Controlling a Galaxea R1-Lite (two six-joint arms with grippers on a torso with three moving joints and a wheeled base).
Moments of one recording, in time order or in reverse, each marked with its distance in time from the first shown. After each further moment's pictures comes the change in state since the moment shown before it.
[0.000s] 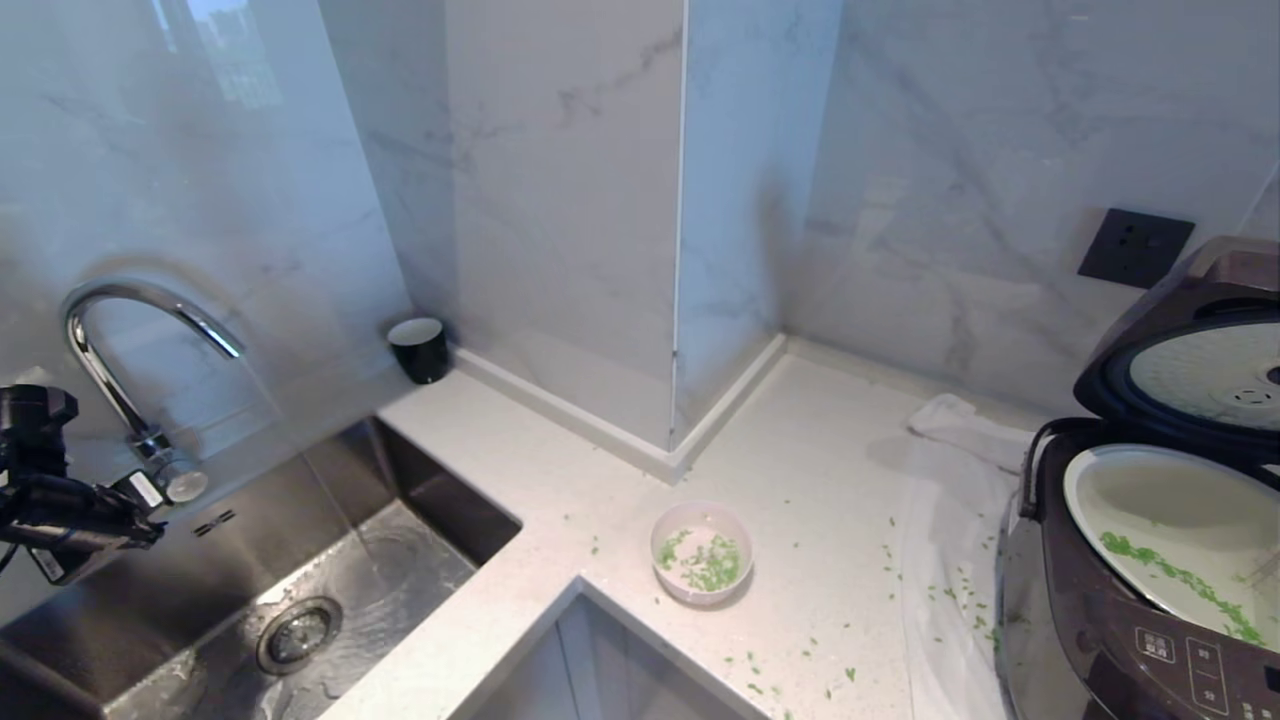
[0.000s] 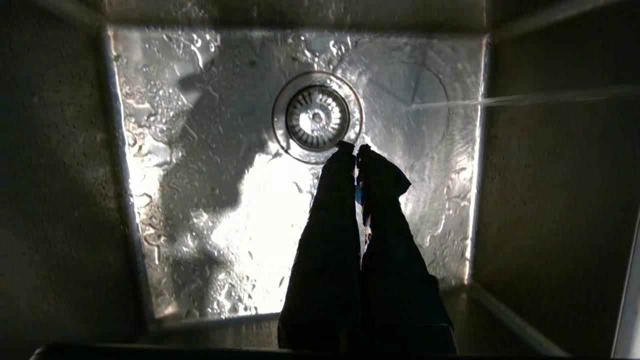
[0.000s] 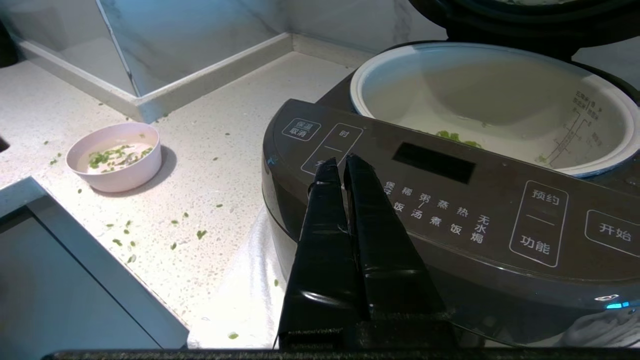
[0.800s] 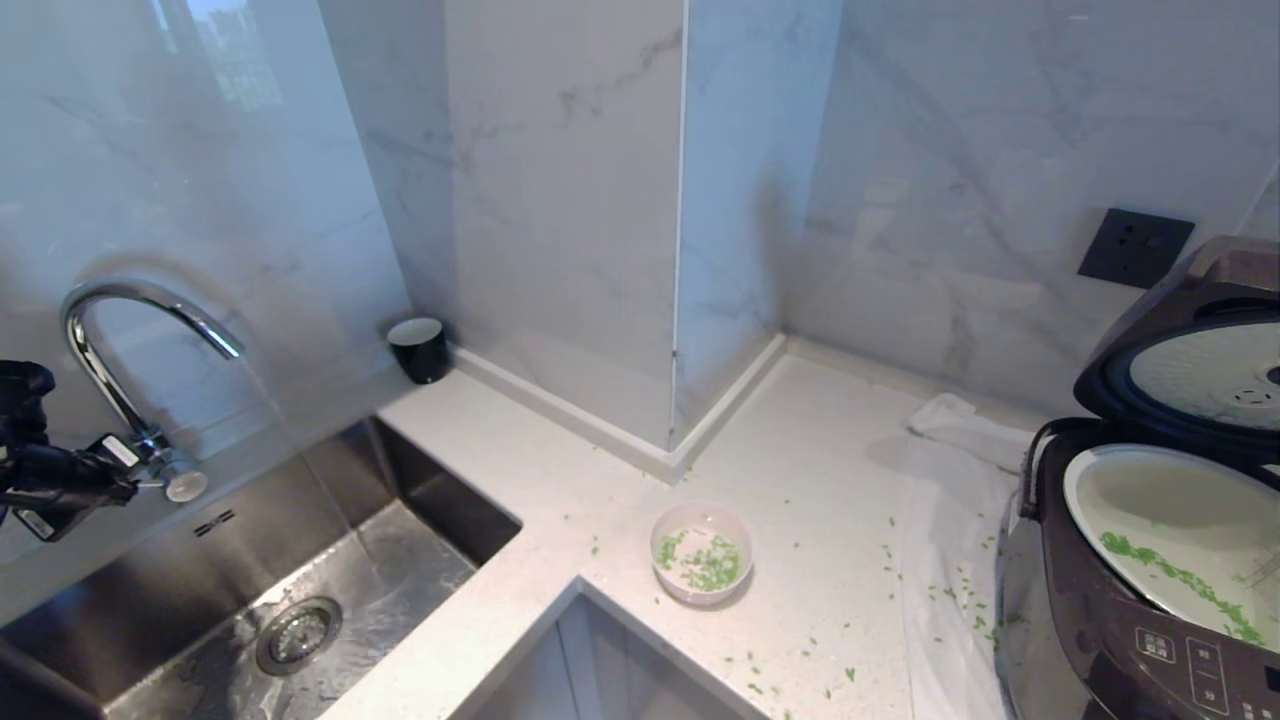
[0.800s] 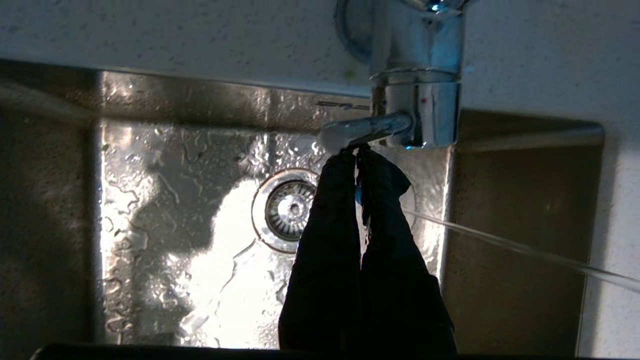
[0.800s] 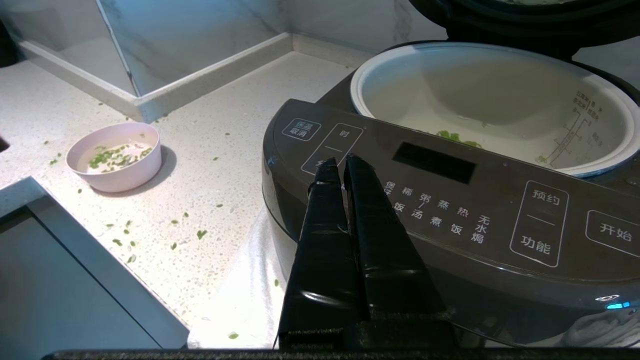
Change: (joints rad) left arm 0.053 0.164 -0.295 0.001 -0.001 -0.070; right arm 0.000 0.000 0.000 0.000 0.000 0.000
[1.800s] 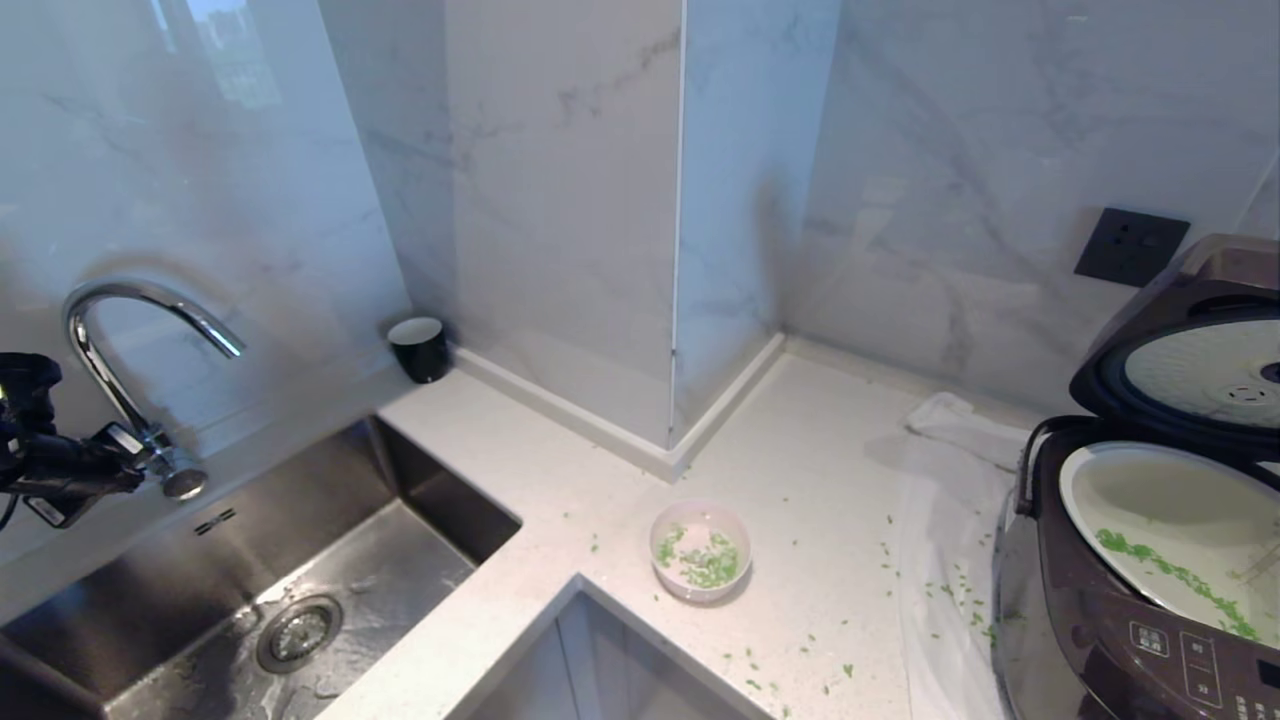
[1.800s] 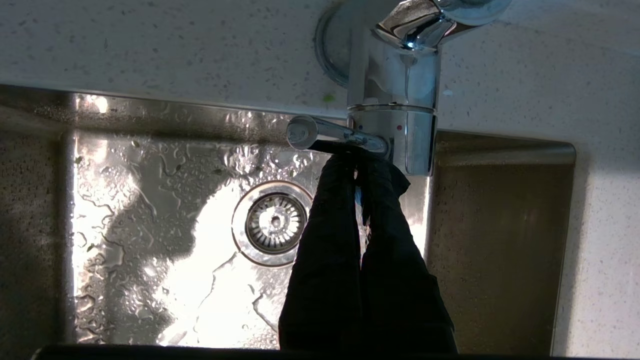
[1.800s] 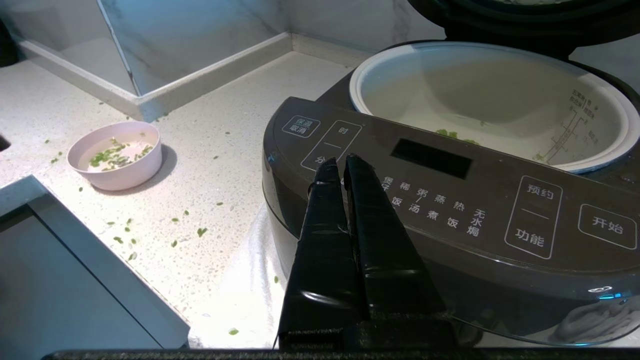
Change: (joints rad) left arm 0.002 0.047 -0.092 0.002 0.009 -0.044; right arm 0.000 0.000 0.000 0.000 0.000 0.000
